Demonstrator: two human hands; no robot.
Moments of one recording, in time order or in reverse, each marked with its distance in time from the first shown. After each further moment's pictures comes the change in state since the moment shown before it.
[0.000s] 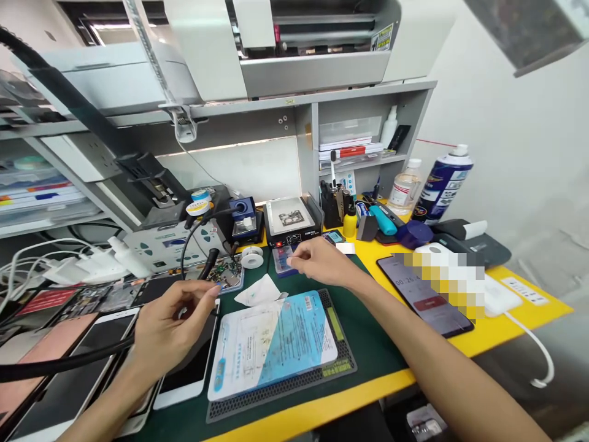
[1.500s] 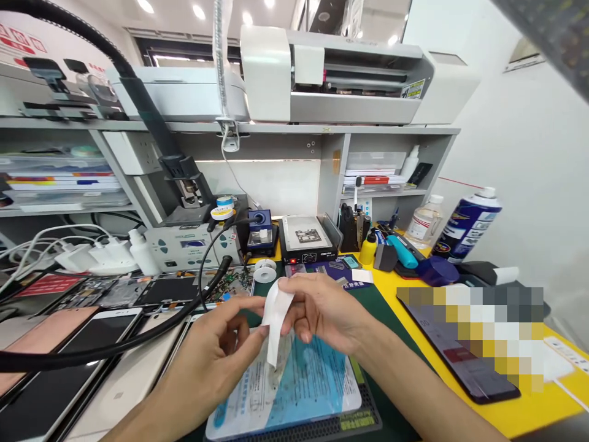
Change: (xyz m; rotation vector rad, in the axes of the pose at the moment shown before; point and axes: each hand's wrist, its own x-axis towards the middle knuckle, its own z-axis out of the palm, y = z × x) left_hand -0.008 0.036 0.020 -0.347 -0.308 -0.414; right_hand -0.015 -0.049 0.042 1.040 -0.303 0.272
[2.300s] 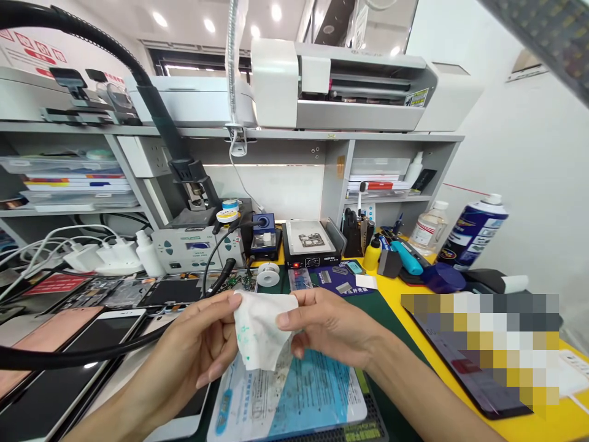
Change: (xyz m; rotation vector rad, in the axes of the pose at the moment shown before) left_hand 0.008 0.009 -0.021 -0.981 -0.151 -0.379; right_hand -0.003 0.011 -0.012 -0.013 -0.219 0.025
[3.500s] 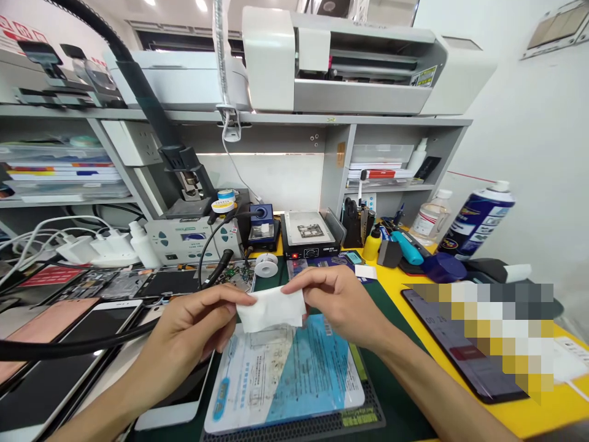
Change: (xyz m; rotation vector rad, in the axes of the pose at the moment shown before) left_hand -0.001 -0.004 -0.015 0.633 0.078 0.247; right_hand -0.012 -0.005 -0.011 -0.574 0.280 -0.416
